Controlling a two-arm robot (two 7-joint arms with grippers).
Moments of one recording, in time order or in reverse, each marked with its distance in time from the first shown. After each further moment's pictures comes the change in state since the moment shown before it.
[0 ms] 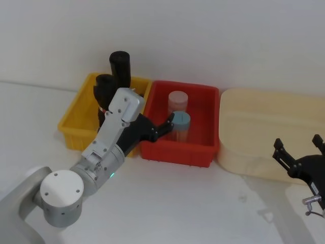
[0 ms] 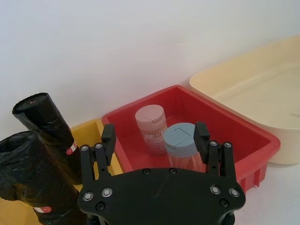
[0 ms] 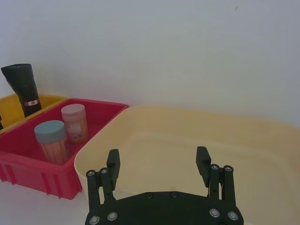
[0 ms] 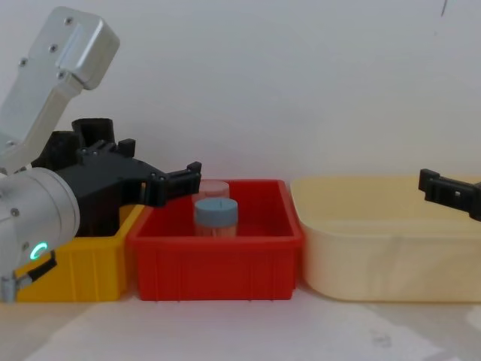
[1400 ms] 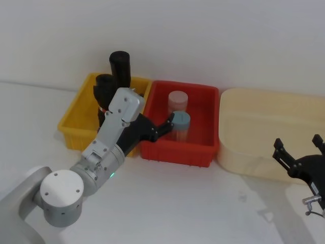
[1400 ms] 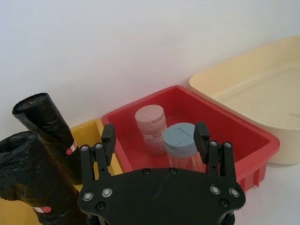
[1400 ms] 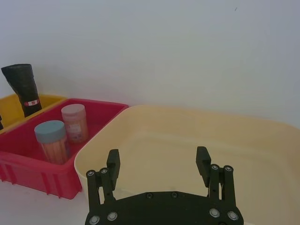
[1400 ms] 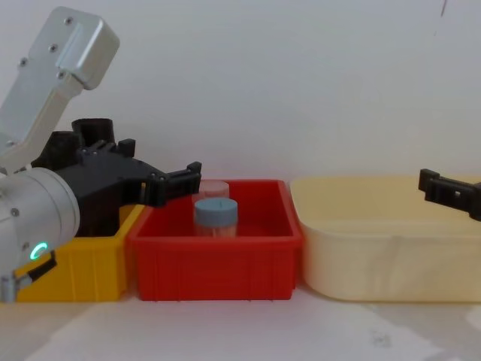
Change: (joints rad) left arm 0.000 0.000 0.000 0.000 0.000 0.000 0.000; right arm 0.000 0.000 0.000 0.000 0.000 0.000 0.000
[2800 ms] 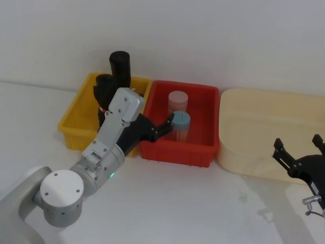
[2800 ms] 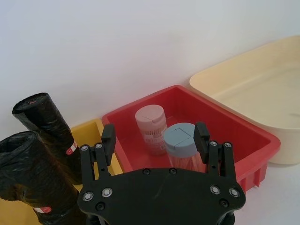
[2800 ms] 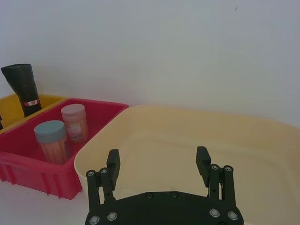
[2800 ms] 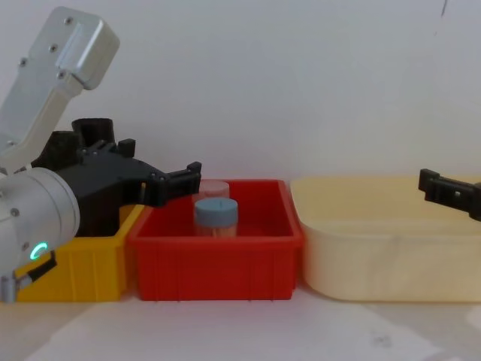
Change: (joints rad) left arm 0.000 0.000 0.000 0.000 0.000 0.000 0.000; right arm 0.000 0.000 0.000 0.000 0.000 0.000 0.000
